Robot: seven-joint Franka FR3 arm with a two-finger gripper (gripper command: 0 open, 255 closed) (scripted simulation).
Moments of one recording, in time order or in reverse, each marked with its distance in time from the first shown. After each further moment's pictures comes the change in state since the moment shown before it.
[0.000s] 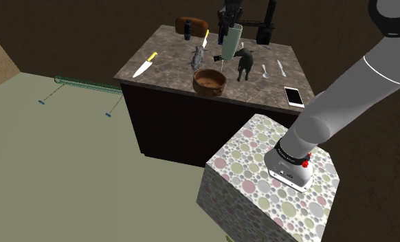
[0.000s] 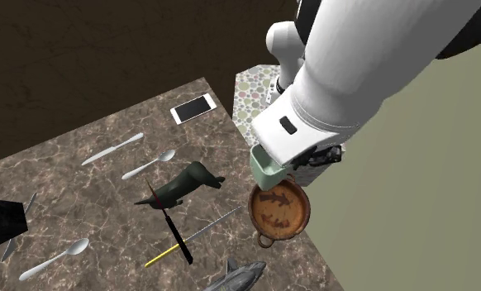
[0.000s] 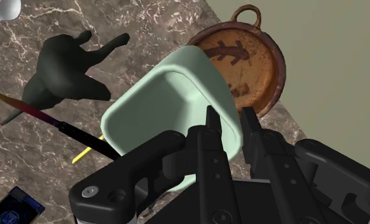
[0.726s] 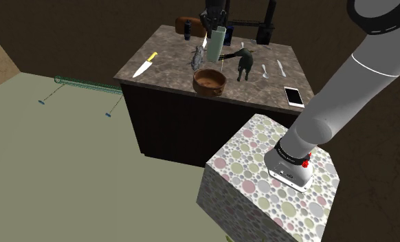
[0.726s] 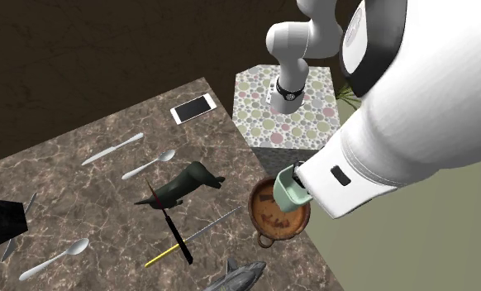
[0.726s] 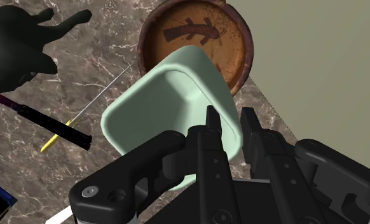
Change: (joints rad) arm 0.046 0.125 0.055 0.099 0.022 0.024 0.097
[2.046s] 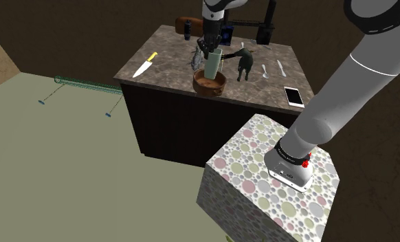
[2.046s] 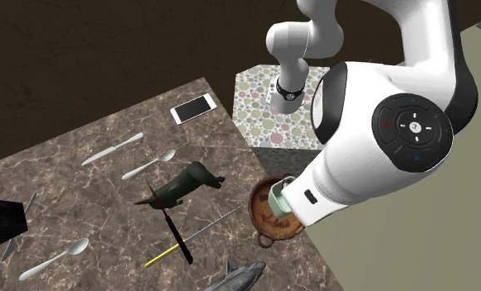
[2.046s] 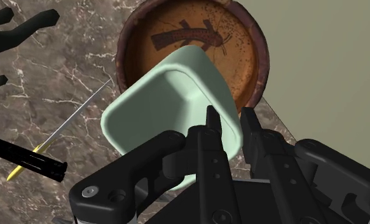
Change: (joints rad) arm 0.000 0.017 -0.001 -0.234 0.001 0.251 0.001
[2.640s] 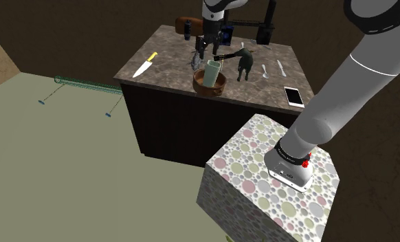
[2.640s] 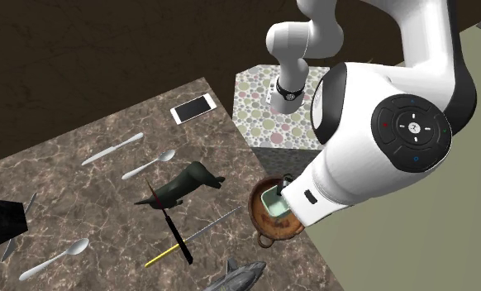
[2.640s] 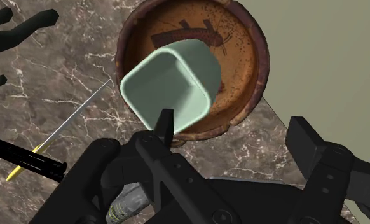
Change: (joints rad) arm 0.000 0.000 0.000 -0.003 0.000 0.004 0.000
